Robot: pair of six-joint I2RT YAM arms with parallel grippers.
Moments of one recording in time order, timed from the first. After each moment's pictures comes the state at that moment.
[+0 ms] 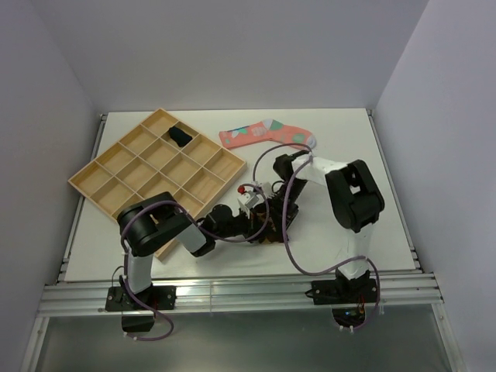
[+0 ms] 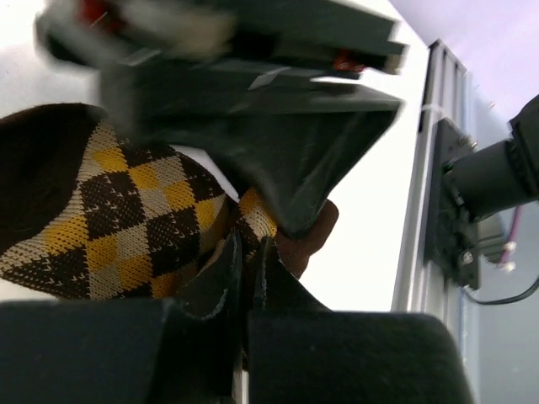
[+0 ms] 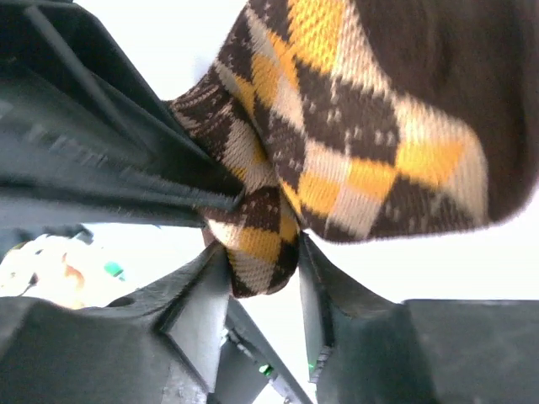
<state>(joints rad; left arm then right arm) -0.95 1.92 0.55 1.15 0.34 -0.52 0.44 1.99 1.27 -1.14 -0.61 -0.55</state>
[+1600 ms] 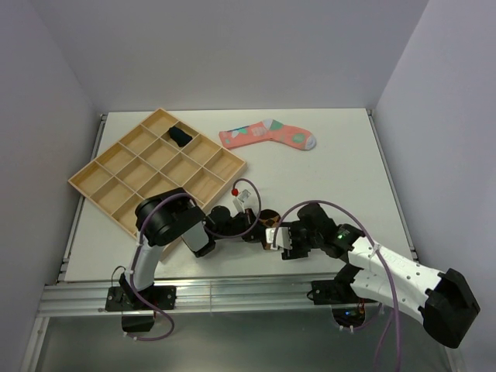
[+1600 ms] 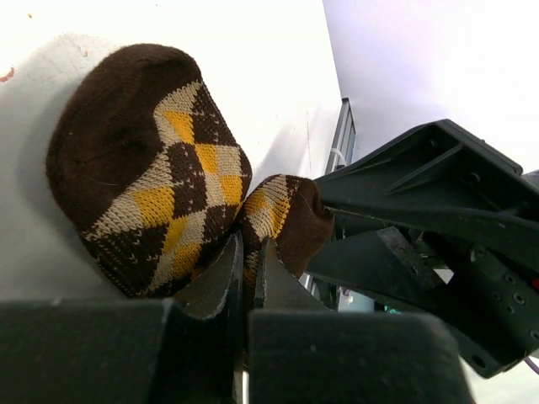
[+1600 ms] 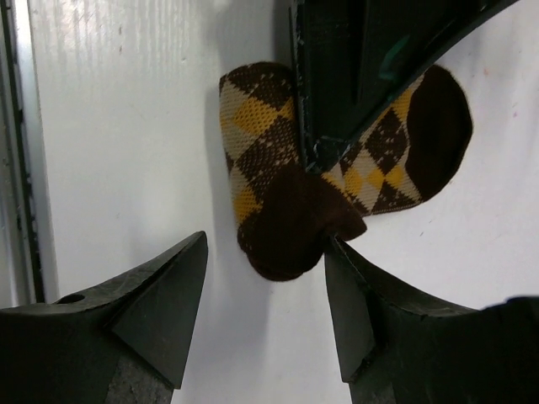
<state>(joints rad) -0.91 2.10 0.55 1.34 0.42 -1.11 0.71 0.85 0.40 -0.46 -0.33 -0.90</state>
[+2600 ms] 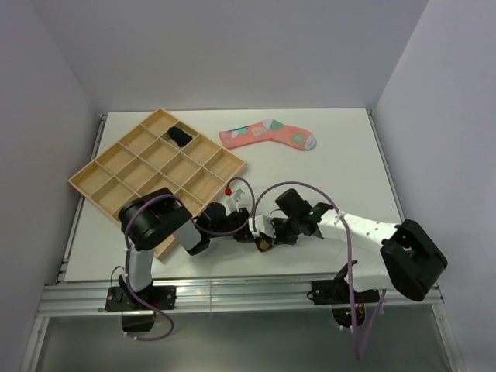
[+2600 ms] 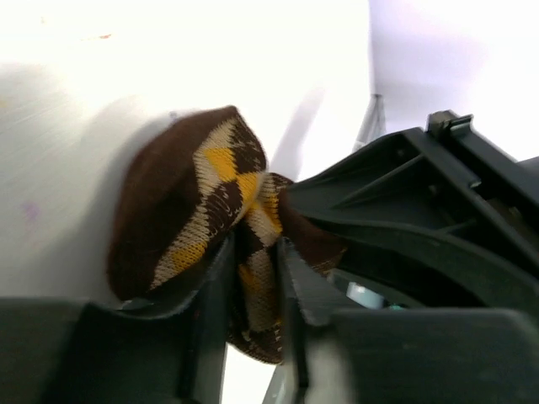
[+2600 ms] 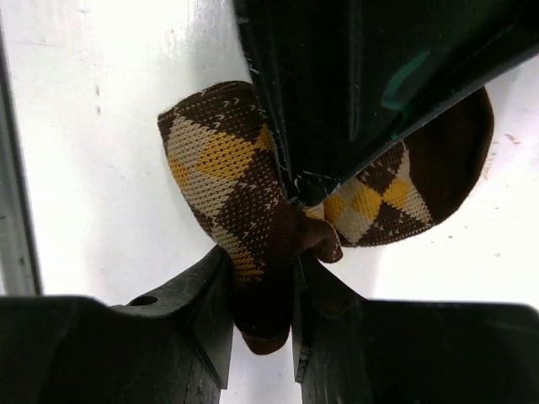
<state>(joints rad) -0.86 1.99 0.51 1.18 0.45 -1.10 0.72 1.28 0.59 -0.41 -0.36 -0.87</state>
